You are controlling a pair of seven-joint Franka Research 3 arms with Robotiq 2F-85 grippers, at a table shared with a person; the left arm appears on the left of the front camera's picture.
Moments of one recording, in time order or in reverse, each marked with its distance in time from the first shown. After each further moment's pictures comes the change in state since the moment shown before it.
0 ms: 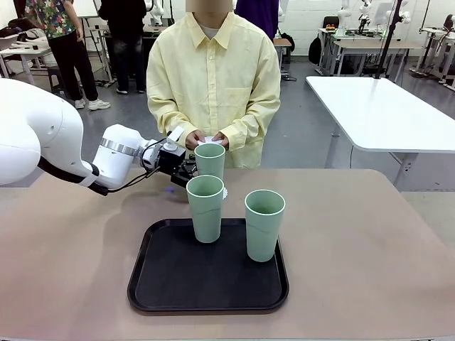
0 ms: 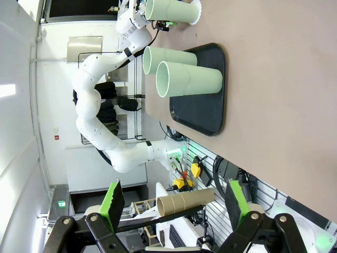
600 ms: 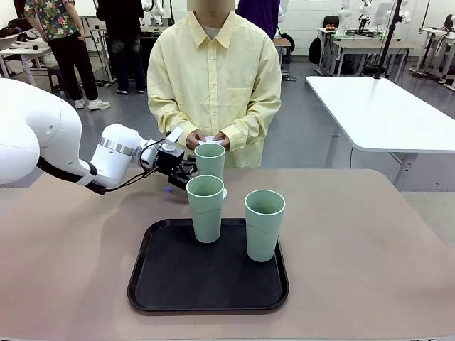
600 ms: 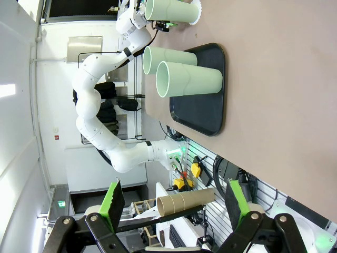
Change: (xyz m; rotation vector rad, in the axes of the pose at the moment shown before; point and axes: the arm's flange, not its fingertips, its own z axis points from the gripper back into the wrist) left arm -0.002 -0.001 0.005 -0.011 0.023 0.001; right arm 0.000 0.000 0.000 0.000 0.000 0.000
